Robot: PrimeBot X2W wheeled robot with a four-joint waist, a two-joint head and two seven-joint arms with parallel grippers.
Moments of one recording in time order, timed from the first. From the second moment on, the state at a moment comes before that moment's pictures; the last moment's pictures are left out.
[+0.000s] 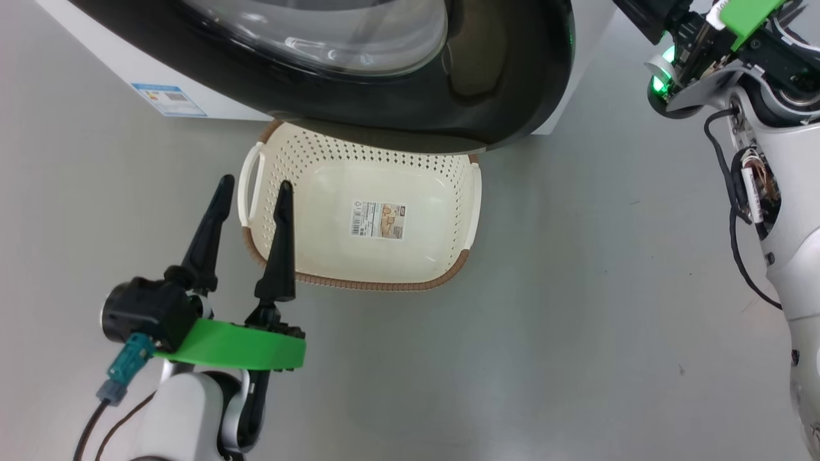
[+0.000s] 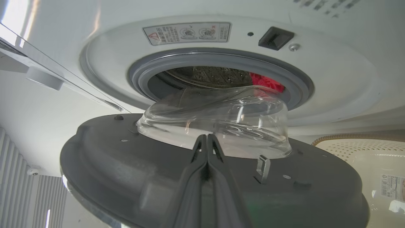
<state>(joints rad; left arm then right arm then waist) -0.39 0.03 -0.14 0.16 -0.28 -0.05 -0.25 -1.09 -0.17 0.15 0.73 1.70 0.13 0.63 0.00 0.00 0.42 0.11</state>
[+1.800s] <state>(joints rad) -0.30 0.03 -0.16 0.20 -0.32 -0.01 -0.25 -0.70 -0.11 0.24 0.52 1.67 0.13 0.82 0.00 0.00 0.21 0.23</state>
